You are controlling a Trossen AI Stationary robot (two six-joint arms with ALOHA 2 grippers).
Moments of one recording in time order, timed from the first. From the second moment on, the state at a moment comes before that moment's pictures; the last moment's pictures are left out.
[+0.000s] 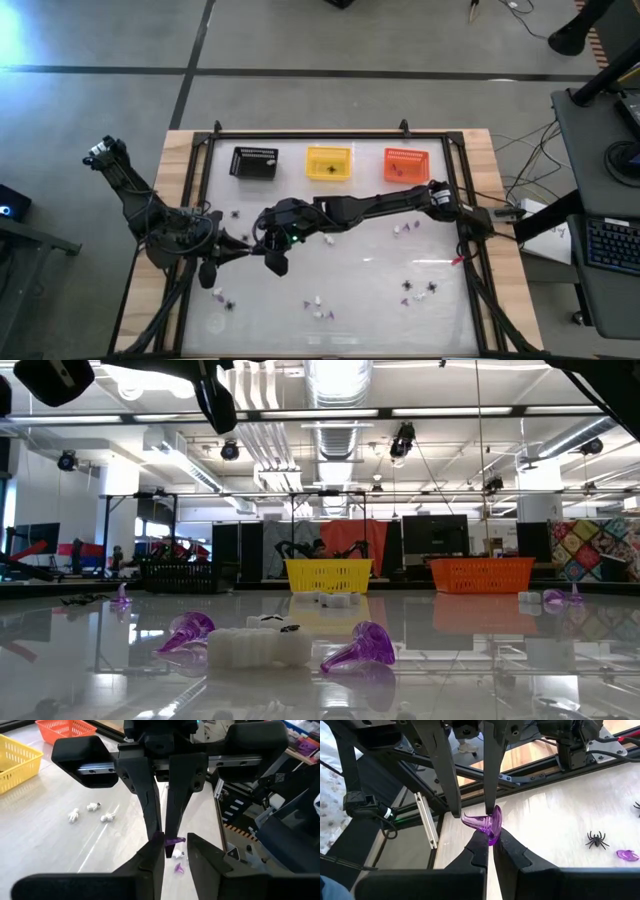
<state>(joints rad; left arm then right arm) -0.85 0.77 0.69 -0.42 -0.75 -0.82 0.11 2.24 2.07 -0.25 -0.24 0.44</state>
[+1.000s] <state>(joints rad) -0.85 0.73 0.69 -0.49 -0.82 -0.83 -0.01 2.11 2.07 -0.97 -0.05 0.35</state>
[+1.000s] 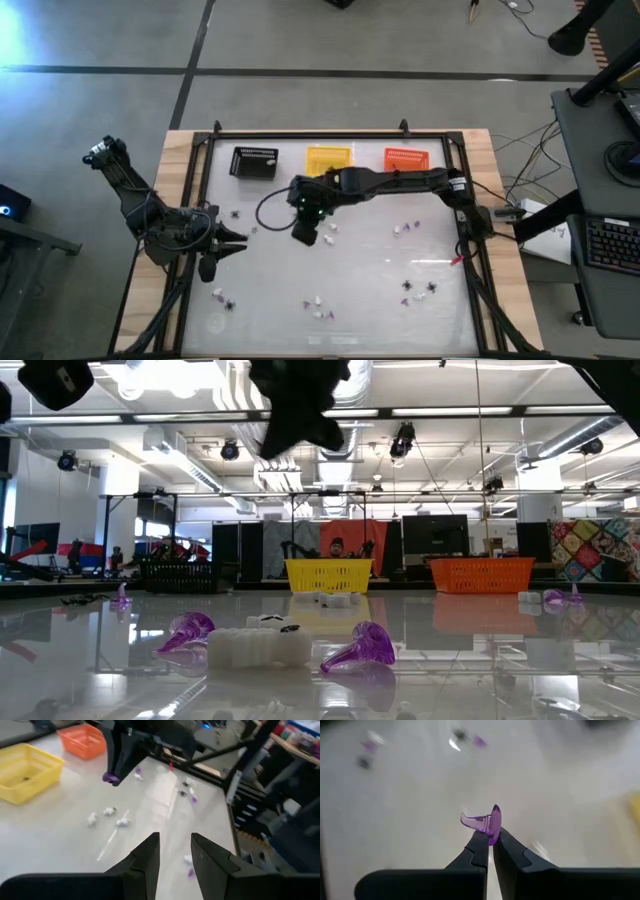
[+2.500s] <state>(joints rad) -0.73 0.50 0.69 -0.70 -1.20 -0.82 -0.61 2.06 1.87 -1.48 0.00 0.02</state>
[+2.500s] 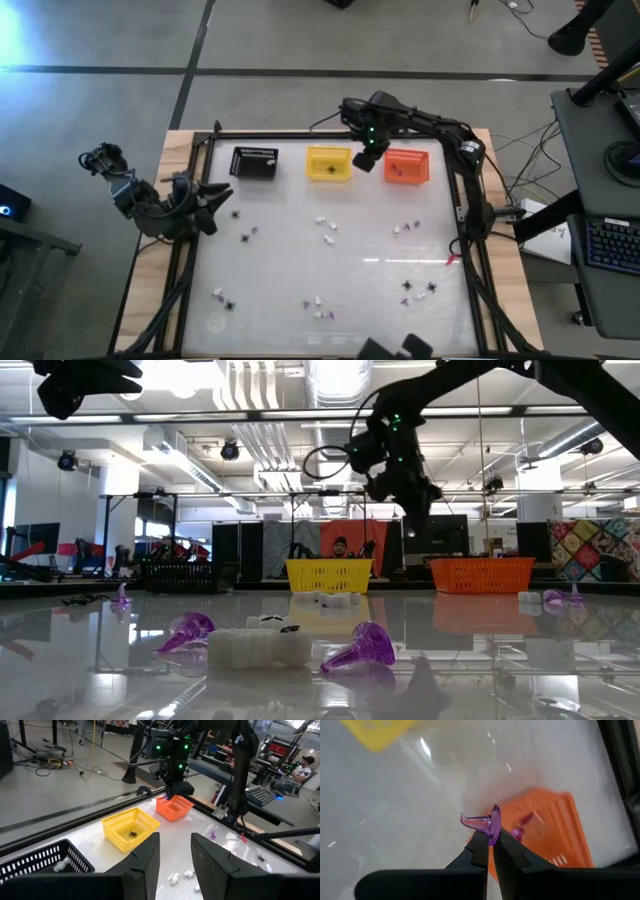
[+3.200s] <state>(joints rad) -0.71 0.48 0.69 -0.71 -1.22 -0.82 -0.76 1.86 1.45 -1.34 0.00 0.02</state>
